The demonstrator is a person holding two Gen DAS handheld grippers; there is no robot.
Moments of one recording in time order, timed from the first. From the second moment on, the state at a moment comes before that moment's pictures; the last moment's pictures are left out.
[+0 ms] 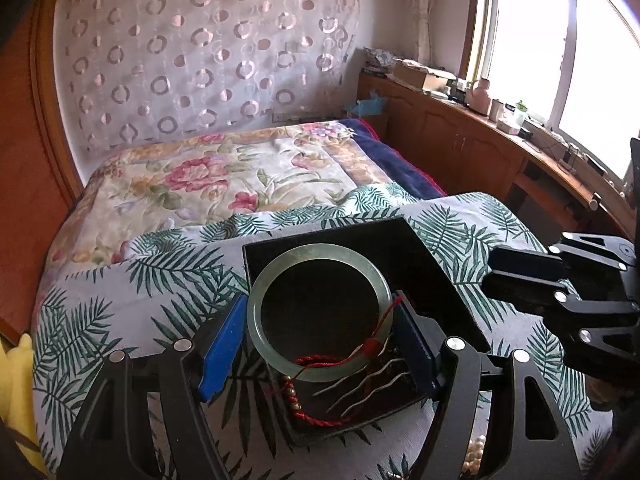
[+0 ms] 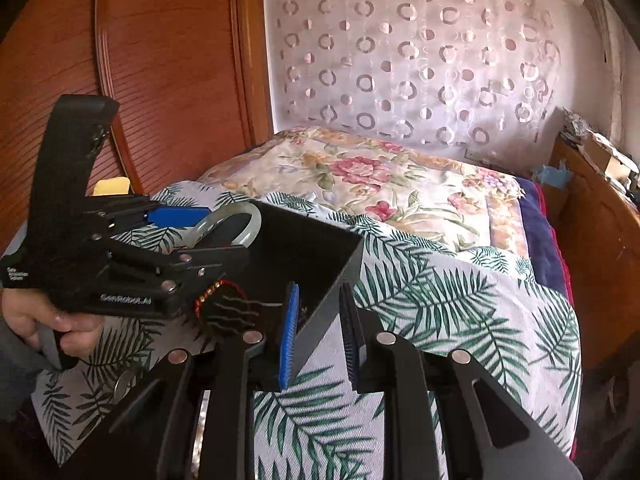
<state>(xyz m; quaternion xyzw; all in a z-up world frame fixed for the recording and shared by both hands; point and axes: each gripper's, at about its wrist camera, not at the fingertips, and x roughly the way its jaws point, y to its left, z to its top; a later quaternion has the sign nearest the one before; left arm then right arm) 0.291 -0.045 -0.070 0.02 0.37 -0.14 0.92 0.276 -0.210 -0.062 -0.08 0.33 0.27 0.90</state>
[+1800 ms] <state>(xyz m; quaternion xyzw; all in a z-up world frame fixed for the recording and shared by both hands) 0.099 0.020 -0.098 -0.02 0.36 -0.12 0.93 0.157 -0.205 -0.128 -0.11 0.40 0.25 0.87</state>
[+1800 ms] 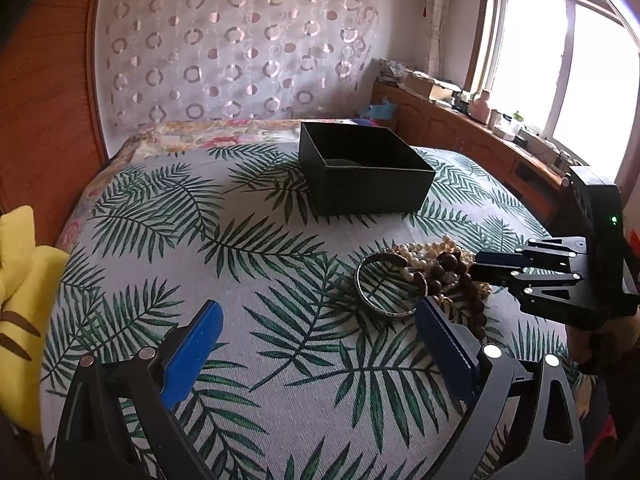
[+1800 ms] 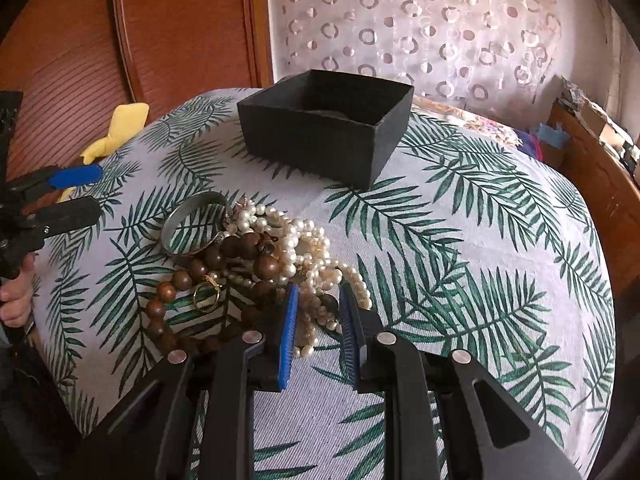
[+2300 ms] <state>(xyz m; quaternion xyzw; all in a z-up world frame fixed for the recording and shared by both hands) 0.111 0.006 -0.110 -0.01 0.37 -0.14 0.92 0.134 -0.253 -0.065 -0.07 0.32 0.24 0.91</state>
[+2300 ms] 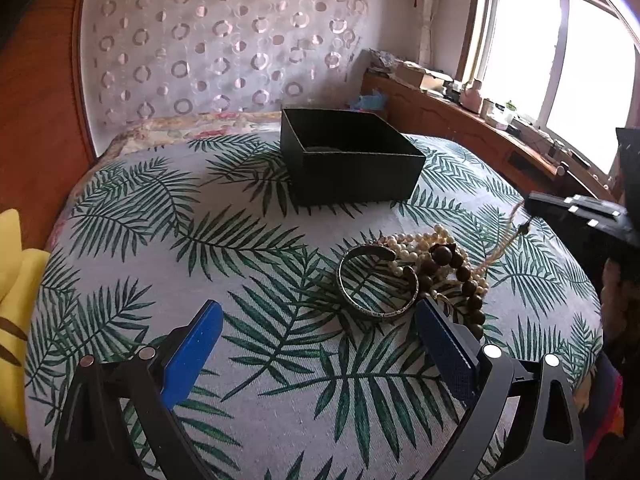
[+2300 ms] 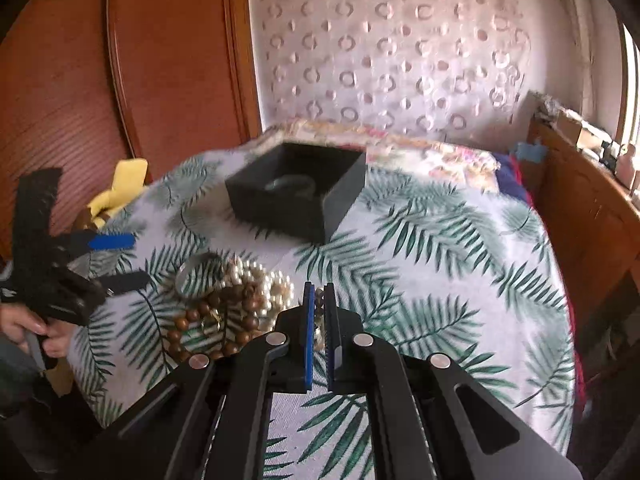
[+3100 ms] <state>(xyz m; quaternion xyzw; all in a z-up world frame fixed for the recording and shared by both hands) 0.167 -0.029 -0.126 0.03 0.43 -0.17 0.89 0.134 -0.270 -0.005 -0.08 0.25 0.21 0.94</state>
